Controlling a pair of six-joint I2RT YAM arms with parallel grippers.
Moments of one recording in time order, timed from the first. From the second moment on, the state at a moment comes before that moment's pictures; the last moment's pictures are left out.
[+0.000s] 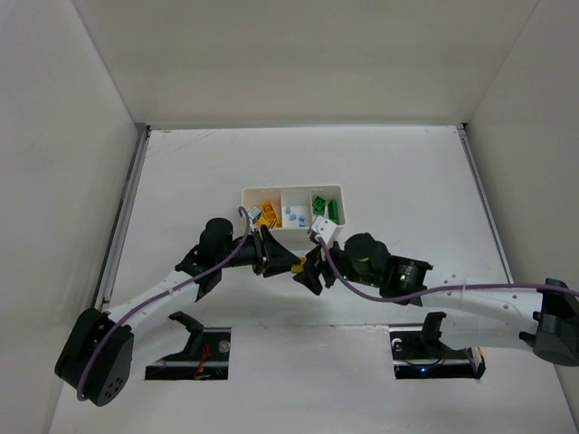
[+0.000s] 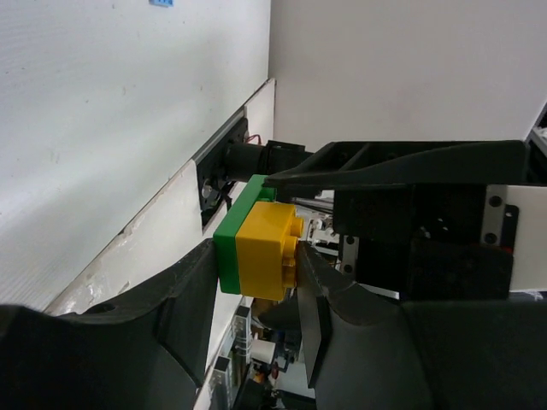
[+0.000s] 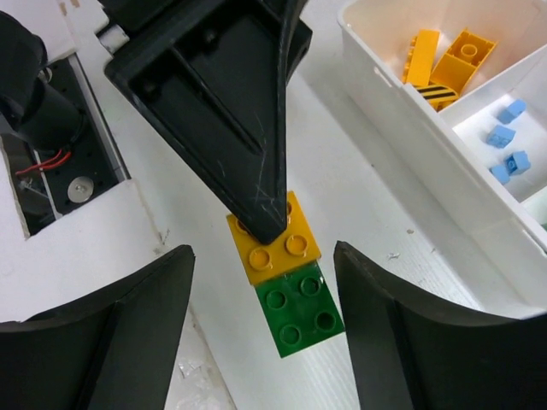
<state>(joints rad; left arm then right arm) -0.54 1.02 0.37 0.29 0.76 -1.29 1.12 1.07 0.69 0.02 -0.01 0.14</state>
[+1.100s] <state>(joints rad) -0.46 0.88 0.36 0.29 0.54 -1.26 1.05 1.10 0.69 0.05 0.03 0.21</state>
